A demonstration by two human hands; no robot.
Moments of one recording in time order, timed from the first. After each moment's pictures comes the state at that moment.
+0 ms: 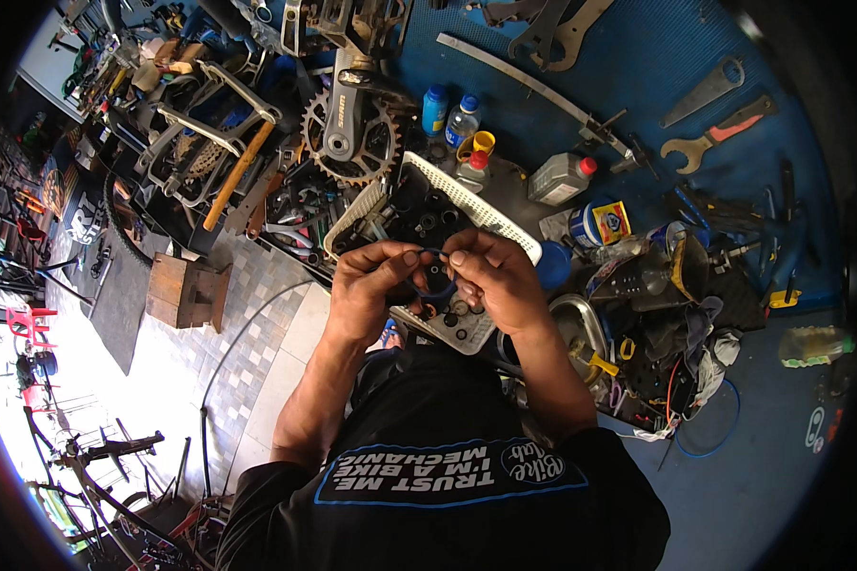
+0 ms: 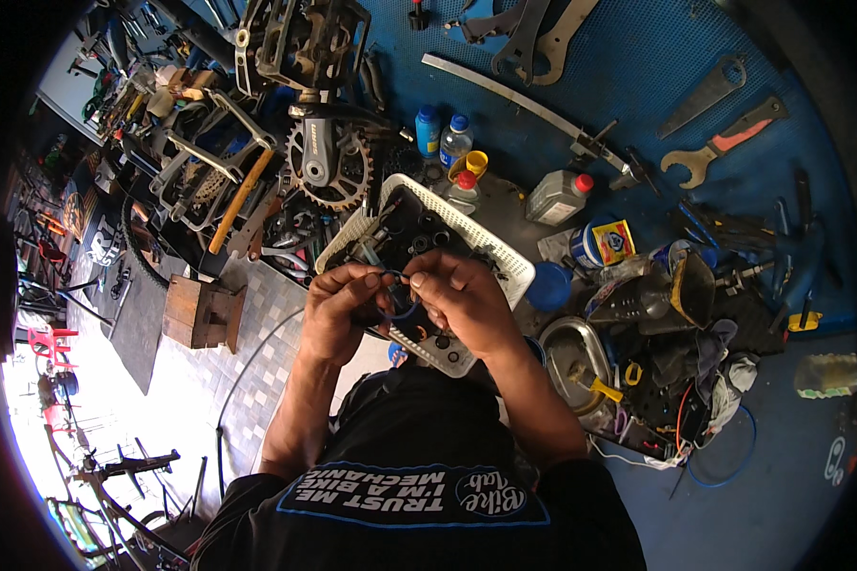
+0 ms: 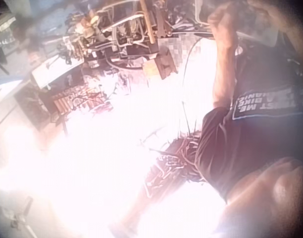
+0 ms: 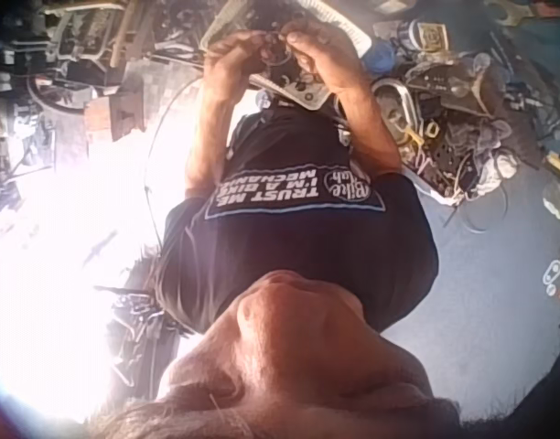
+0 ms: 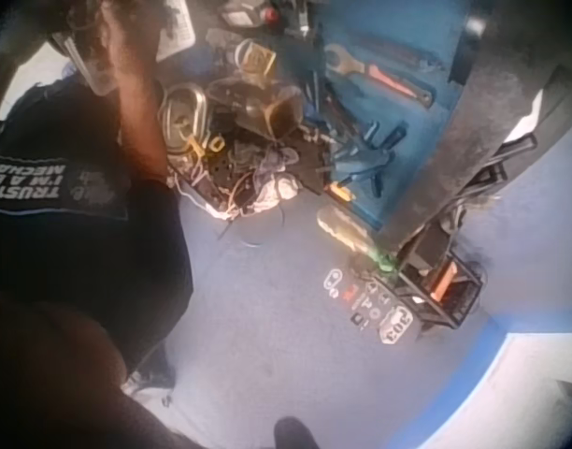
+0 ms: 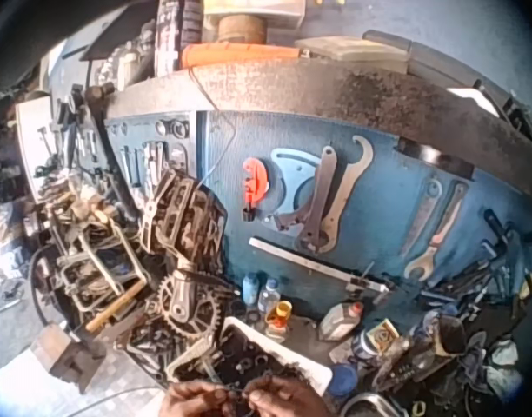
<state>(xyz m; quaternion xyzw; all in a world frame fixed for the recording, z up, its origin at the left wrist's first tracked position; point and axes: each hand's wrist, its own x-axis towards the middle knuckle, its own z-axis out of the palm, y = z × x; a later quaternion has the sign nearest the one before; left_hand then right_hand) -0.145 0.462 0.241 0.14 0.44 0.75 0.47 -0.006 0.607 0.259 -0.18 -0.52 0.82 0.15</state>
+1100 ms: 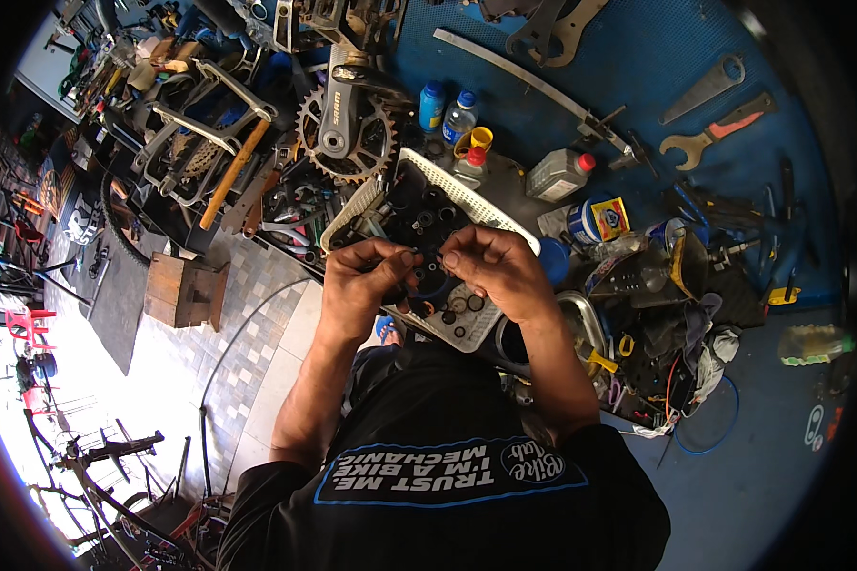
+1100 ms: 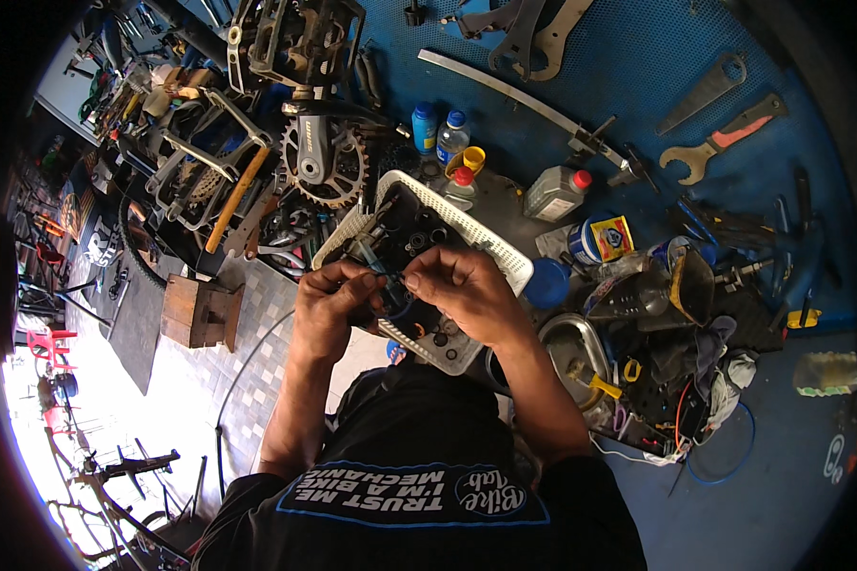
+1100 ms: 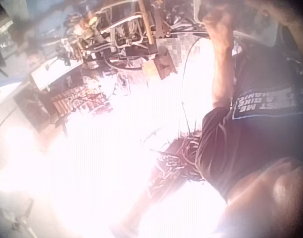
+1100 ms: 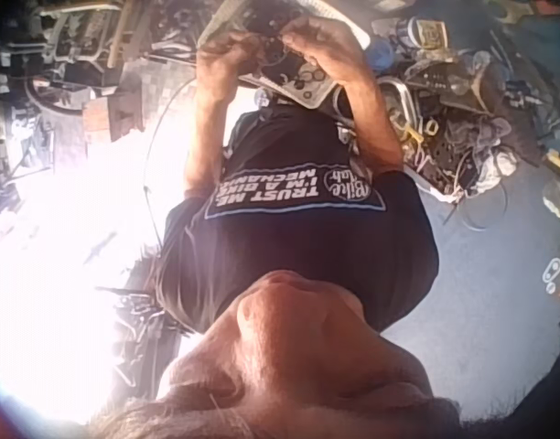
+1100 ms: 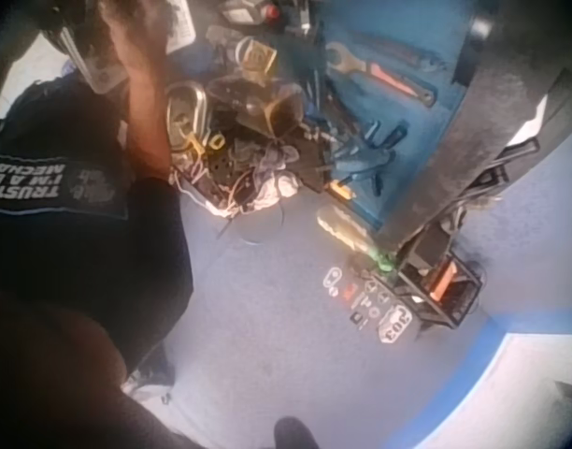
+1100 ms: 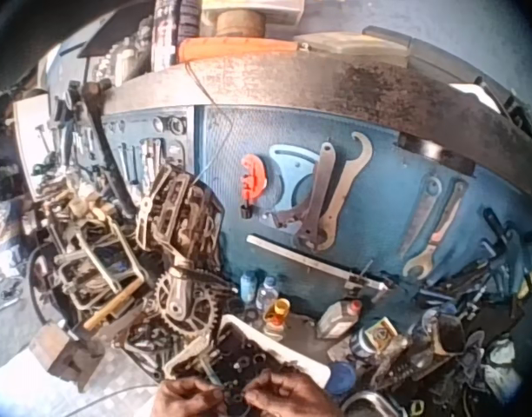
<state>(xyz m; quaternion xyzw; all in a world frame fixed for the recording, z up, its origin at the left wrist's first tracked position) -0.148 0.459 0.244 0.18 0.53 0.72 0.41 -0.007 0.623 0.265 -0.19 -0.65 0.73 0.10</state>
